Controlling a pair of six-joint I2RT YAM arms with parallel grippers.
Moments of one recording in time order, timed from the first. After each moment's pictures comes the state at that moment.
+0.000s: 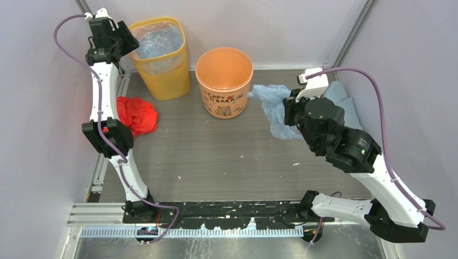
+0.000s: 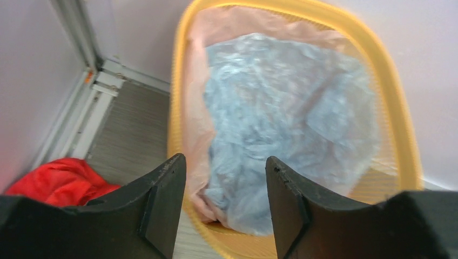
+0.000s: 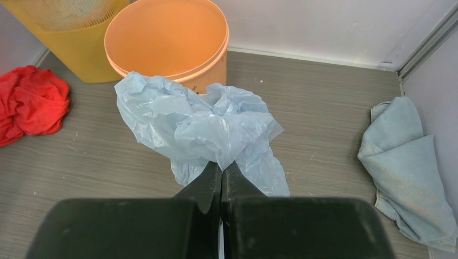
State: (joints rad) left arm 0.16 2.08 2.36 -0.63 0.04 -0.34; right arm 0.92 0.98 1.53 -0.81 0.71 0.20
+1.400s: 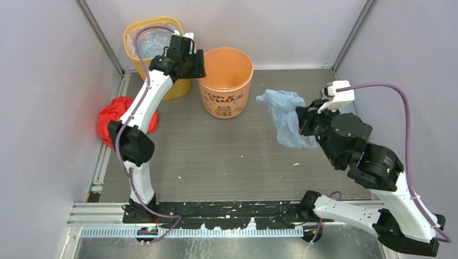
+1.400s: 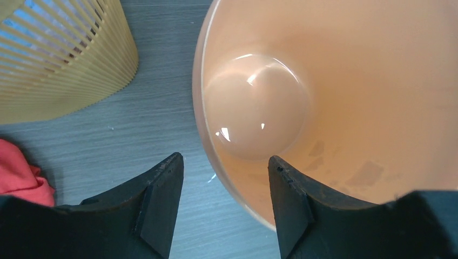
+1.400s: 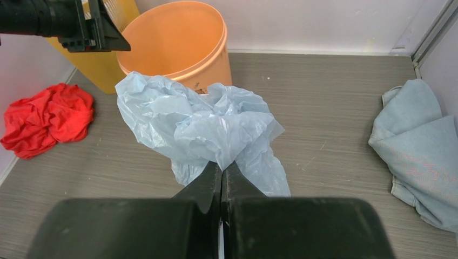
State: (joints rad) left arm -0.37 1.94 2.10 -0.82 -0.06 -0.32; right arm 0.92 0.83 1.47 -0.85 0.70 0.29
